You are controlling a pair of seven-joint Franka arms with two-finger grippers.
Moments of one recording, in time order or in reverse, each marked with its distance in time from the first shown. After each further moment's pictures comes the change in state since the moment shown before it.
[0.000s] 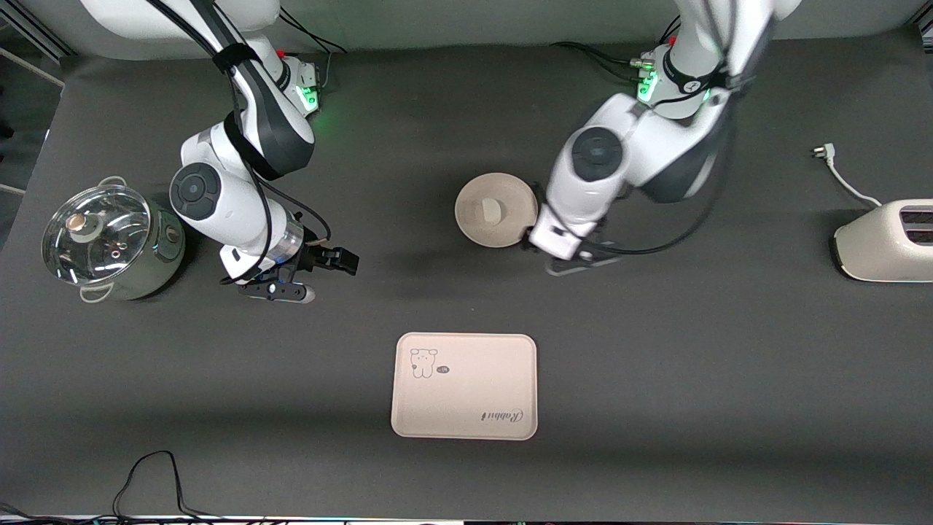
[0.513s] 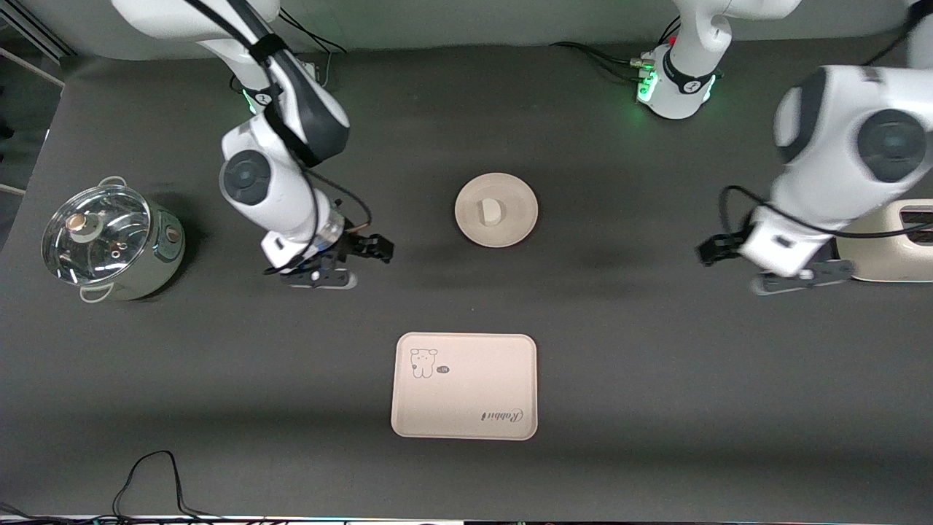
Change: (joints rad) left arm 0.051 -0.175 0.433 -0.003 0.001 -0.172 0.590; right arm 0.152 0.044 0.008 0.002 0.003 0.074 0.091
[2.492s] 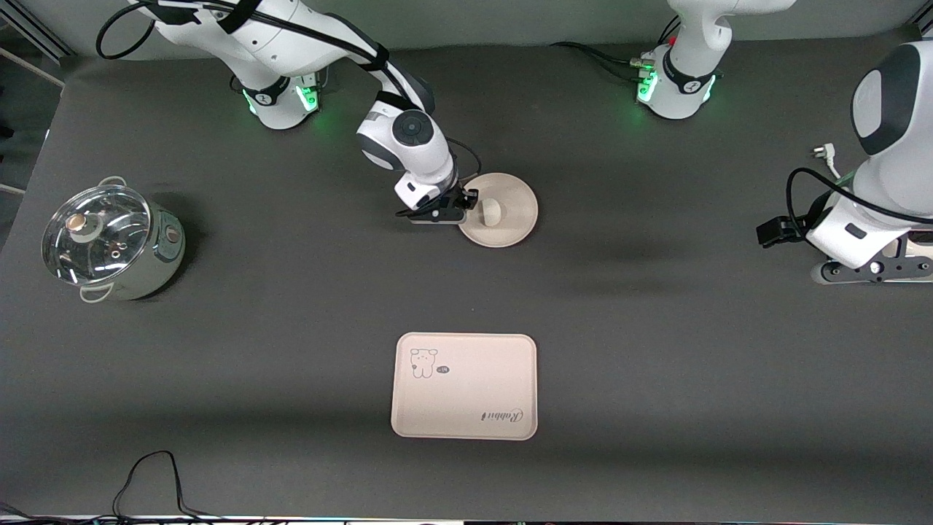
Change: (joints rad) left arm 0.204 0.015 -0.196 0.112 0.068 -0.196 0.116; right arm 0.263 0.242 0.072 -0.208 -0.333 0.445 0.579
